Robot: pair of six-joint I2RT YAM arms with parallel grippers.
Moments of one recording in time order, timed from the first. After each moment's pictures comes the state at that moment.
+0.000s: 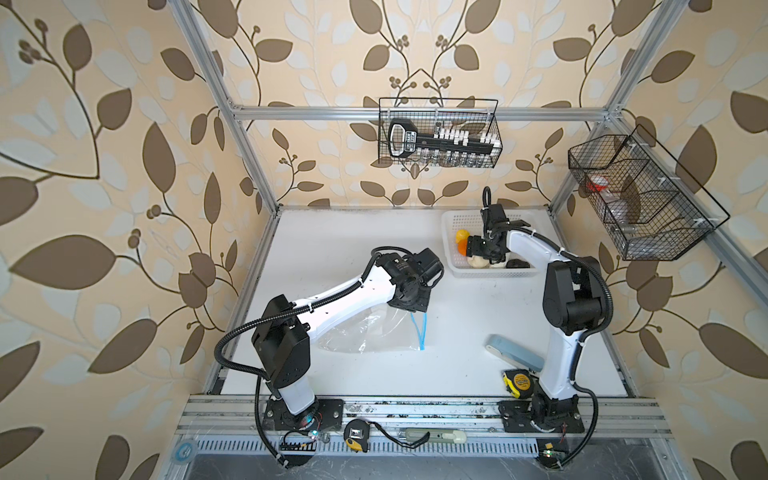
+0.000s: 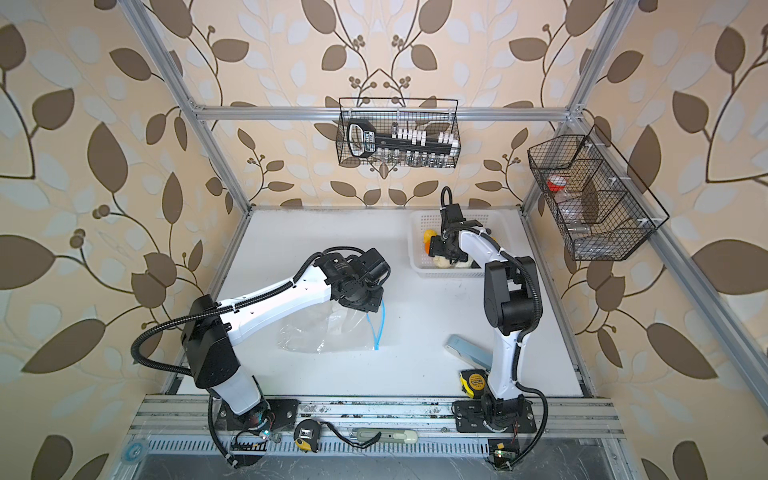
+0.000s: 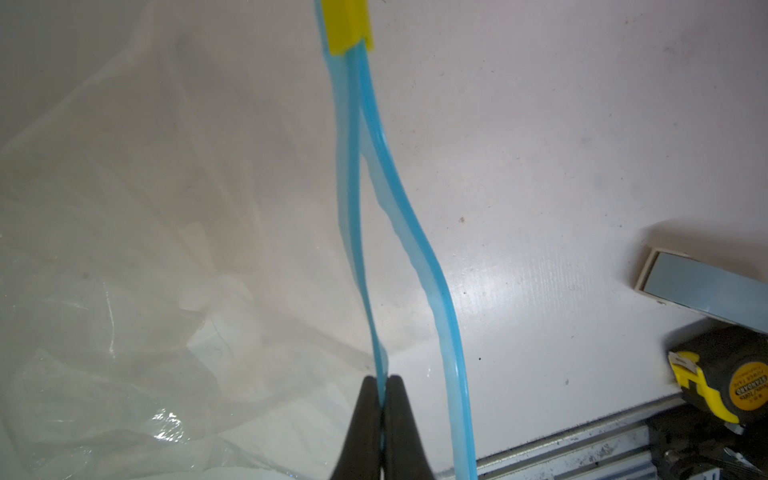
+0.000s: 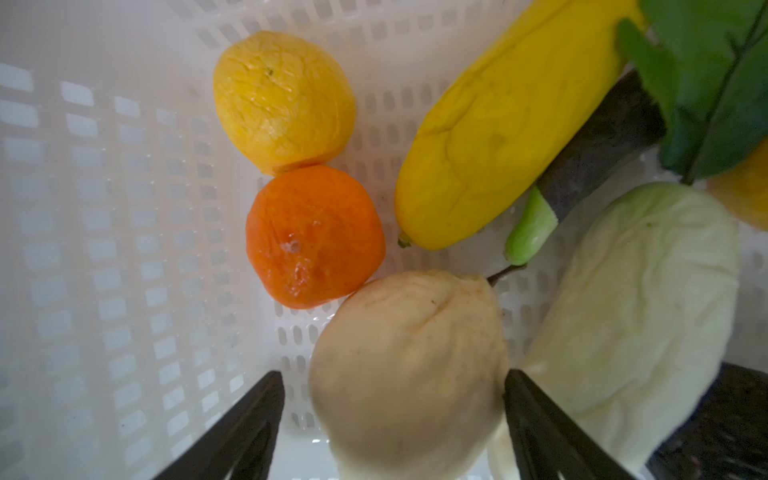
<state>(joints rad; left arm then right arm) -0.88 1.69 1.48 -1.04 -0.09 -0.63 0.16 2.02 1.58 -0.69 0.06 0.32</state>
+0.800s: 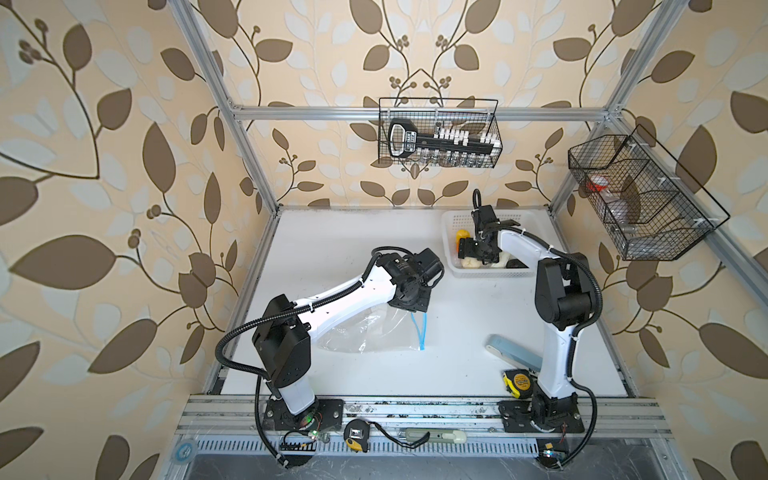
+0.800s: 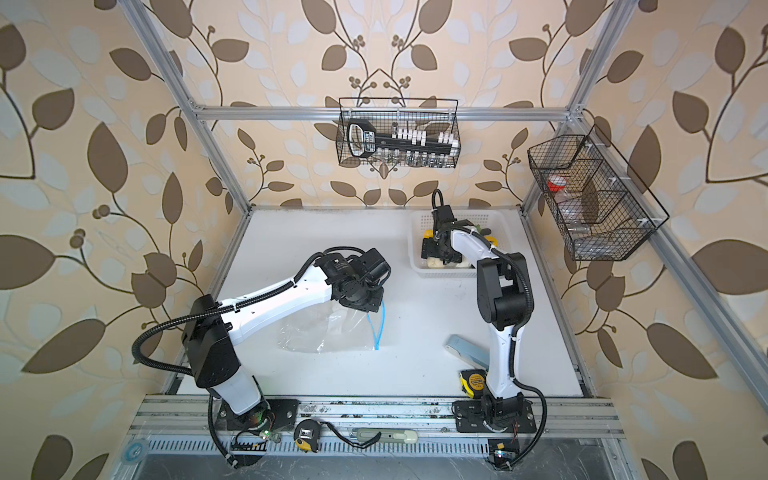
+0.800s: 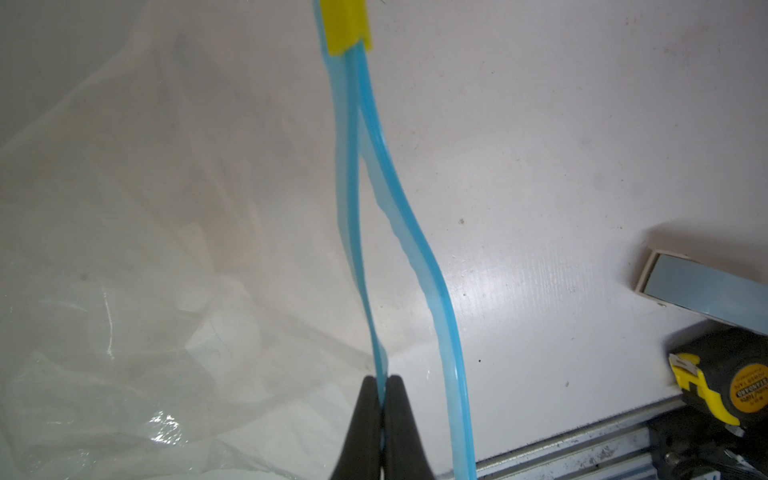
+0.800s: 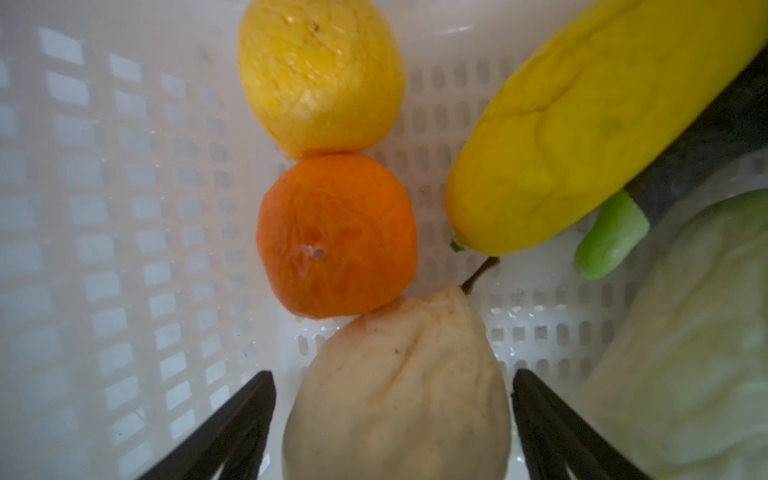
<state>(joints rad) -0.88 1.69 1.48 -1.03 -0.09 -0.63 0.20 2.09 1.63 -0.73 0.07 0.32</state>
